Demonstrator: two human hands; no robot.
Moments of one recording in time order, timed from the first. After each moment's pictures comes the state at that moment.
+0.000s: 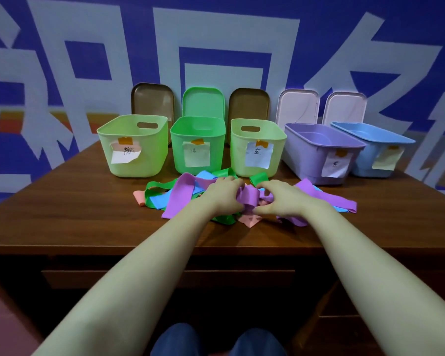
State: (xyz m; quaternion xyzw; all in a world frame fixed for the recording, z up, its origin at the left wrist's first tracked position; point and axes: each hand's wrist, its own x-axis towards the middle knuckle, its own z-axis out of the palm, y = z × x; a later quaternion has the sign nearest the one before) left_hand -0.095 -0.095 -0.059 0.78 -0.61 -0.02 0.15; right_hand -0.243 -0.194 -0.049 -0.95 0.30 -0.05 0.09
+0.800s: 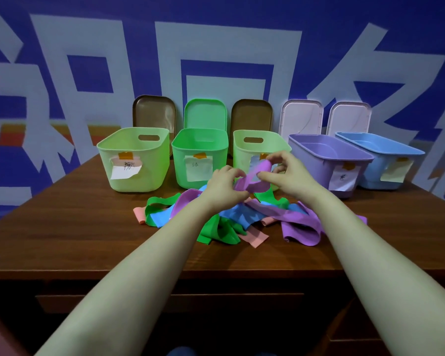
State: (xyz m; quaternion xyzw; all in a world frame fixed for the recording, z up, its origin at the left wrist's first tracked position) left_hand -0.071 -0.114 -0.037 0.74 -0.57 -0.01 0.35; right_hand -0.212 -0.220 -0.011 -0.81 0.28 -0.35 0.39
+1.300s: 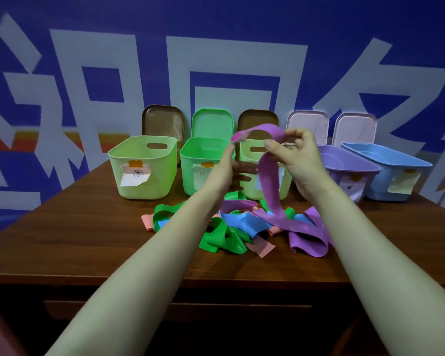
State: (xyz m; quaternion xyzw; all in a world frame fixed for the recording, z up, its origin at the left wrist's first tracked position) left_hand -0.082 -0.095 0.015 0.58 -0.36 -0.34 0.65; right_hand -0.199 -0.185 0.039 -0.67 0.17 -0.50 0.52
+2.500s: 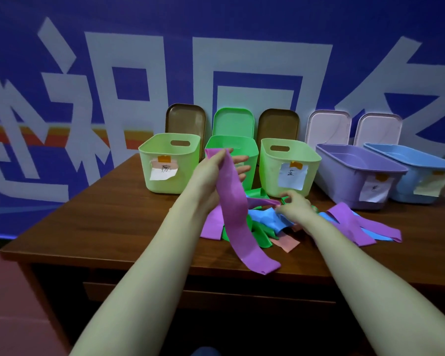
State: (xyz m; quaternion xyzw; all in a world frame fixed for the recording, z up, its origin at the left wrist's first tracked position) left_hand -0.051 -0.024 0.018 0.42 -0.26 -0.38 0.78; right_hand -0.168 -0.196 -0.062 -0.80 0.48 -0.19 0.31
